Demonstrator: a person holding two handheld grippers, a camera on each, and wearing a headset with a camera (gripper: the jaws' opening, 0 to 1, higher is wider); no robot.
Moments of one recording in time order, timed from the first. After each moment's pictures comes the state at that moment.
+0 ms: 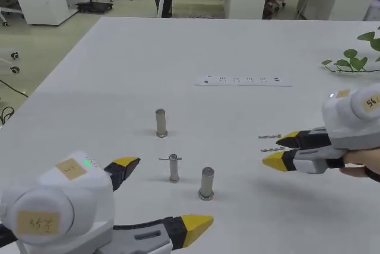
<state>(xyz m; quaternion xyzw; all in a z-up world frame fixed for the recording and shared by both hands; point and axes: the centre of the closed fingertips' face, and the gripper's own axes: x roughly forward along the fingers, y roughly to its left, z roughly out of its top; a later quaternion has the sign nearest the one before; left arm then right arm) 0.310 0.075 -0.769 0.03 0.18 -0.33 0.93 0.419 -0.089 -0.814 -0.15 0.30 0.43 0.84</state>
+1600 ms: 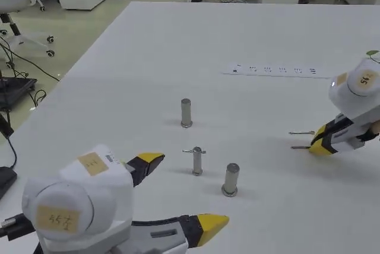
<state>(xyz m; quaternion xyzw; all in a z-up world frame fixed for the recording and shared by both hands) 0.310 0.079 -0.779 0.05 0.19 -0.33 0.92 0.464 -0.122 -0.864 -0.33 0.42 0.48 0.70</state>
